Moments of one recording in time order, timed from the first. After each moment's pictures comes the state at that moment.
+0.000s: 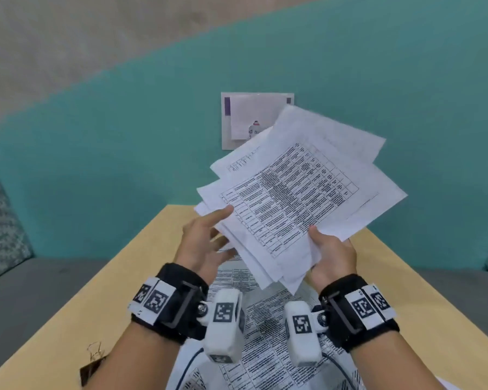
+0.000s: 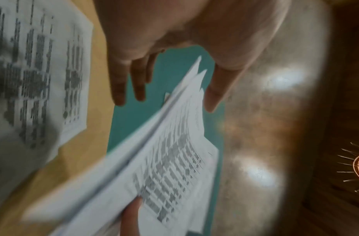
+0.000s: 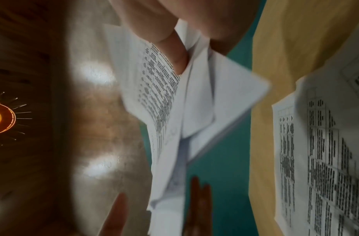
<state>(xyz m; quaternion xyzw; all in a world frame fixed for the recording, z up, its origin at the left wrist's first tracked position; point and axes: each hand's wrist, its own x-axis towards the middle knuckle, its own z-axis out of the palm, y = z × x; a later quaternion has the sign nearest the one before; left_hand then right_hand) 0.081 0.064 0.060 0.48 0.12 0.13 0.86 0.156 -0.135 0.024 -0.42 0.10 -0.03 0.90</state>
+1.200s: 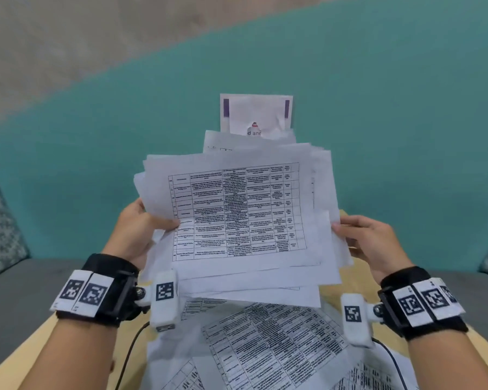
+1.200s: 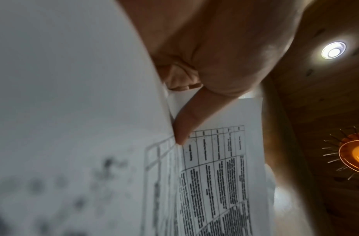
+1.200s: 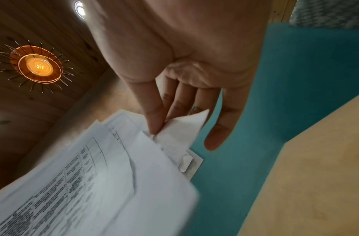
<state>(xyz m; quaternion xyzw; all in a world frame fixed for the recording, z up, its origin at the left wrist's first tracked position) 0.067 0.160 0.076 0.61 0.08 0.23 0.76 0.166 -0.217 0.055 -0.70 -0.06 -0.06 0.70</state>
